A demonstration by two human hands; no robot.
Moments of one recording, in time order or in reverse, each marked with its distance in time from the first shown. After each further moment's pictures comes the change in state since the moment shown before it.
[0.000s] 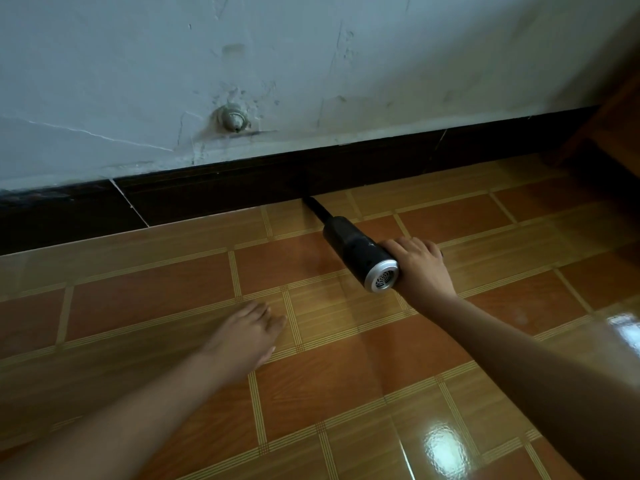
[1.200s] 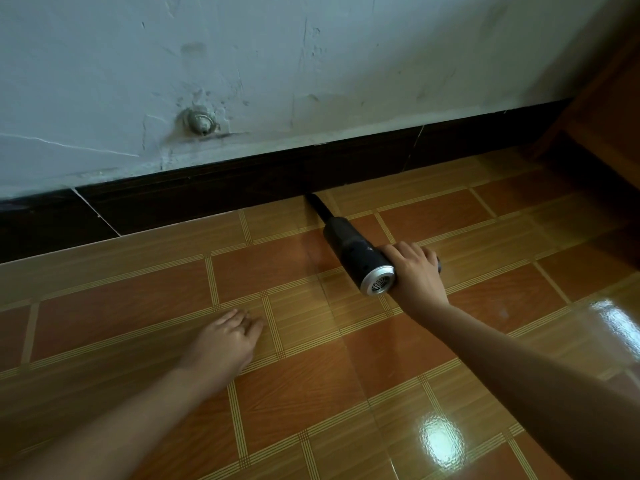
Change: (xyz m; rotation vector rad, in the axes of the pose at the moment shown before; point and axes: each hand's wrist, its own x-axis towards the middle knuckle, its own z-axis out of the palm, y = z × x) left_hand 0.011 -0.002 0.034 -0.049 0.329 -0.059; right_hand -0.011 0.025 0.014 0.067 0.084 0.068
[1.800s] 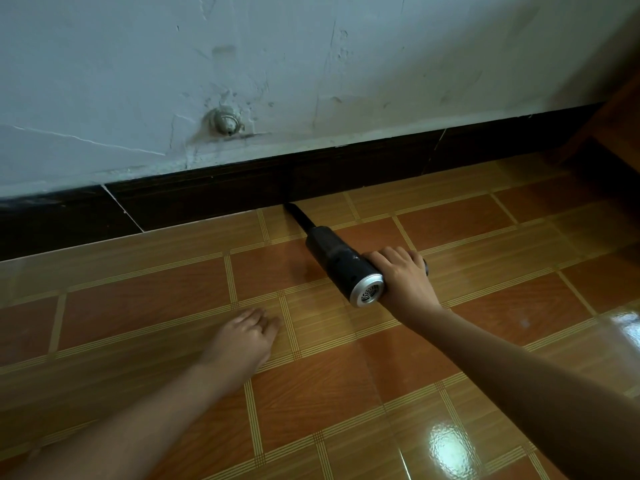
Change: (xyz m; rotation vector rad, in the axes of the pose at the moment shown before) left_hand -0.001 0.004 -0.011 -0.032 -0.122 -0.020; right_hand 0.008 -0.031 0.016 0.044 0.049 -0.188
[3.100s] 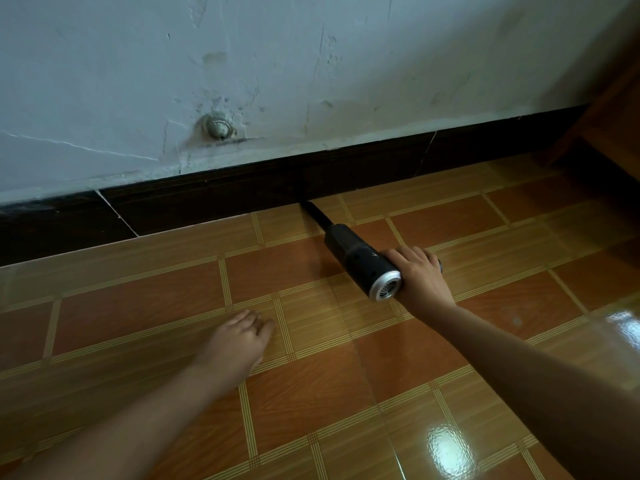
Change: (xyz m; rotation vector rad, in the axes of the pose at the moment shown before) left_hand 0.002 -0.002 0.004 0.027 0.024 0.008; right_hand -0.007 0.033 -0.009 -0.012 -0.082 0.122
